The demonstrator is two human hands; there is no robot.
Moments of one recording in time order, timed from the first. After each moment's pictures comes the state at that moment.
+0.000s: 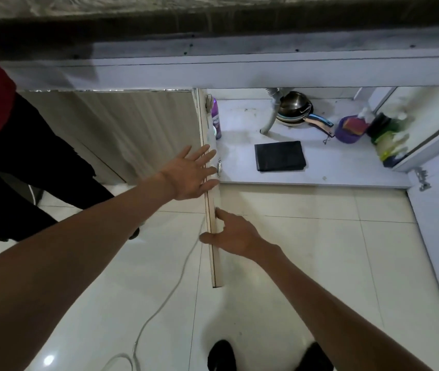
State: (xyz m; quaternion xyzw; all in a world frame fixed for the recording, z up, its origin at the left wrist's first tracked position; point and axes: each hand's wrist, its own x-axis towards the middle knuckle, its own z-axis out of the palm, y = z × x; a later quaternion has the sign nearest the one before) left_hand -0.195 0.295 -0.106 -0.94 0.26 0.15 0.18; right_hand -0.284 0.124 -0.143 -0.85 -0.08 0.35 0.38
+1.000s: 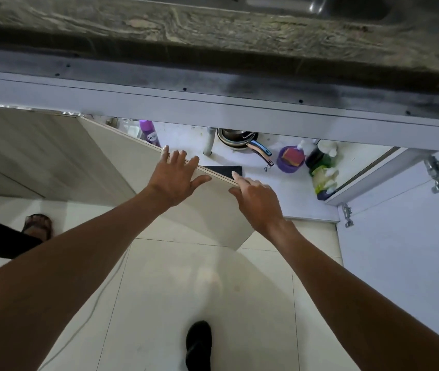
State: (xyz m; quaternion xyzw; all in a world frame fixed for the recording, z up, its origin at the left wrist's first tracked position) left_hand -0.056 0.063 -0.148 -0.99 0.10 0.03 0.11; right_hand -0.072 -0.152 -0.157 -0.97 -0.16 0.04 0.18
